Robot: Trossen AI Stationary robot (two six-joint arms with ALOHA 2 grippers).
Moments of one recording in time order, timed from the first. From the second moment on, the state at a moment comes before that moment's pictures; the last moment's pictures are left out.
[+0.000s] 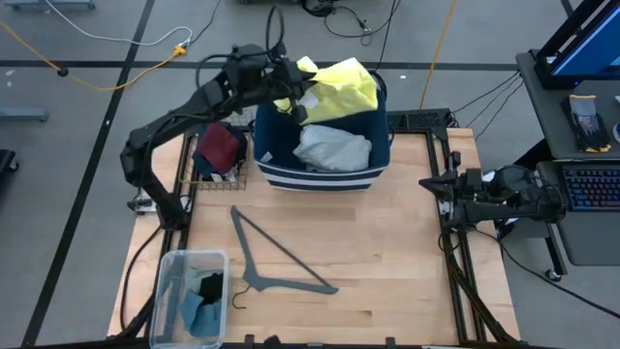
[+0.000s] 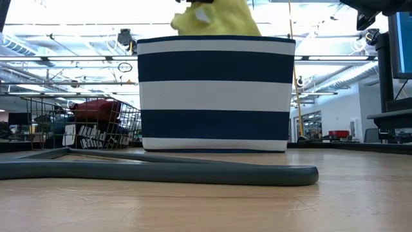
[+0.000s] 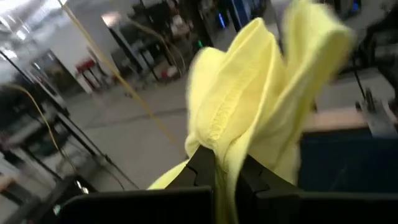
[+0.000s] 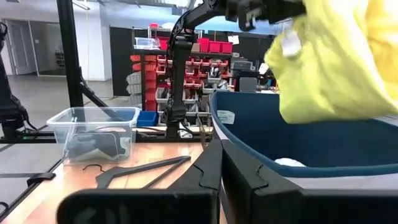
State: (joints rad) left arm 0.46 1.66 1.89 -0.35 0.03 0.46; right arm 0.08 0.05 0.50 -0.35 0.19 -0.04
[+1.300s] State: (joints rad) left arm 0.62 2.04 1.89 -0.56 0.26 0.37; right arm 0.08 0.05 0.50 -0.34 0.22 -0.04
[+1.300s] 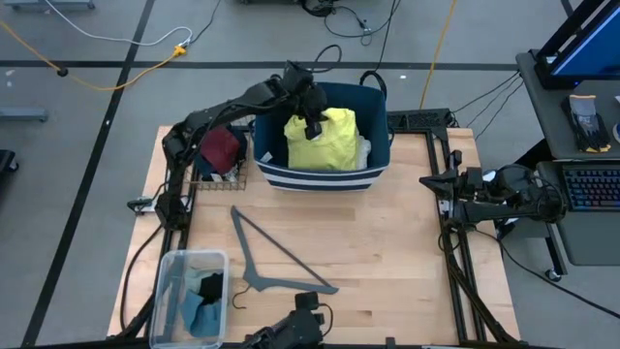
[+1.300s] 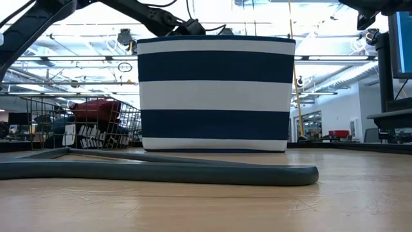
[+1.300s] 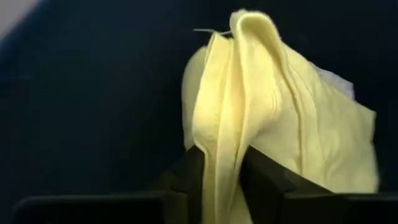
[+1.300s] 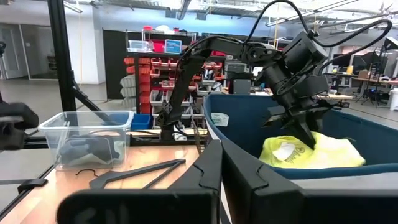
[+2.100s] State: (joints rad) left arm 0.41 1.66 1.89 -0.43 0.03 0.30; right arm 0.08 0.05 0.50 -0.34 0.24 -0.04
